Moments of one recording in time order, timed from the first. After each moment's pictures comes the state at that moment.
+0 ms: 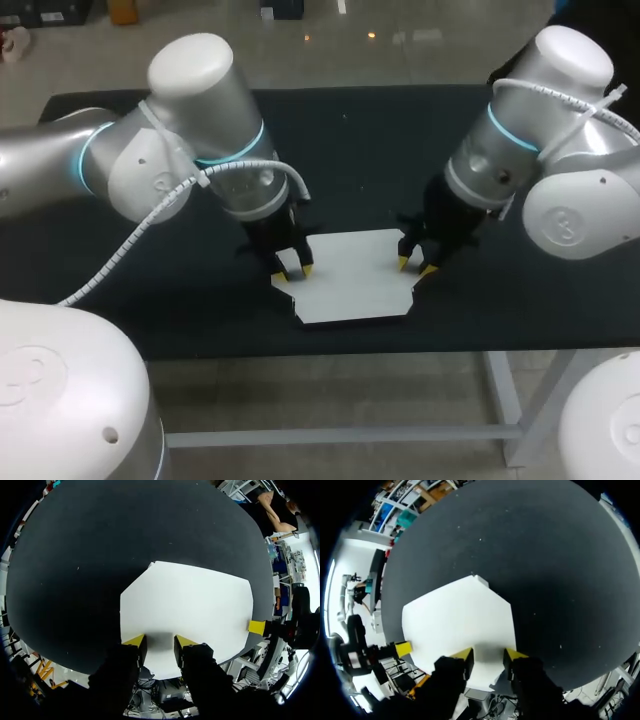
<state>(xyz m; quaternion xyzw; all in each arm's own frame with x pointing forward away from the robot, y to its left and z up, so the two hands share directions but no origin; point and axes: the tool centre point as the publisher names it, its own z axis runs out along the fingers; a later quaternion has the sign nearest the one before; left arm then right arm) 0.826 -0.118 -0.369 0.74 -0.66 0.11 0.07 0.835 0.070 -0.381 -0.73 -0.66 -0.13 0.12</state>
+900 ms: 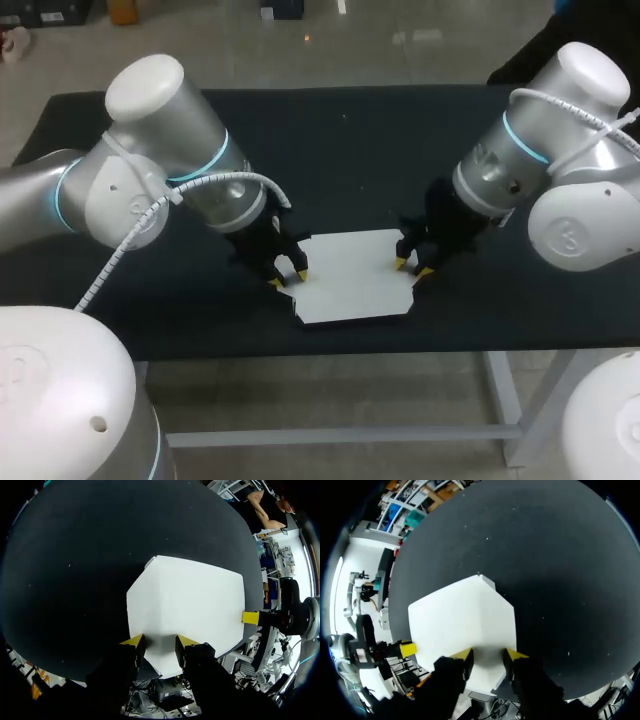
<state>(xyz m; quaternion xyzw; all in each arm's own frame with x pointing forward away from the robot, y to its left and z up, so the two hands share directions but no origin) 0.821 -0.114 -0.376 0.71 -0.67 0.16 0.11 0.838 0.077 -0.387 -0.71 -0.66 -0.17 0.15</state>
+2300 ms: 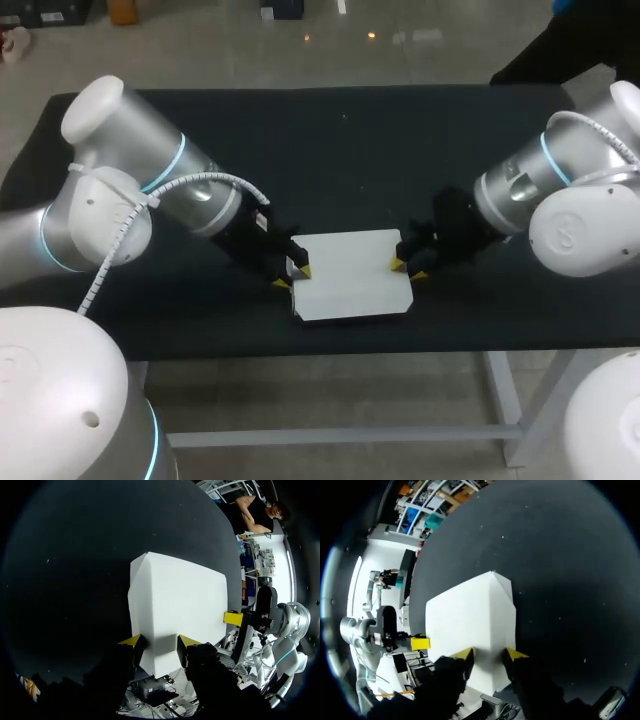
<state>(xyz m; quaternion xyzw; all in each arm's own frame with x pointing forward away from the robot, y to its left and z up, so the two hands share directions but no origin) 0.823 -0.125 -0.373 0.69 -0.66 0.22 0.21 0.835 0.089 -0.388 -0.68 -0.65 -0.26 0.21</state>
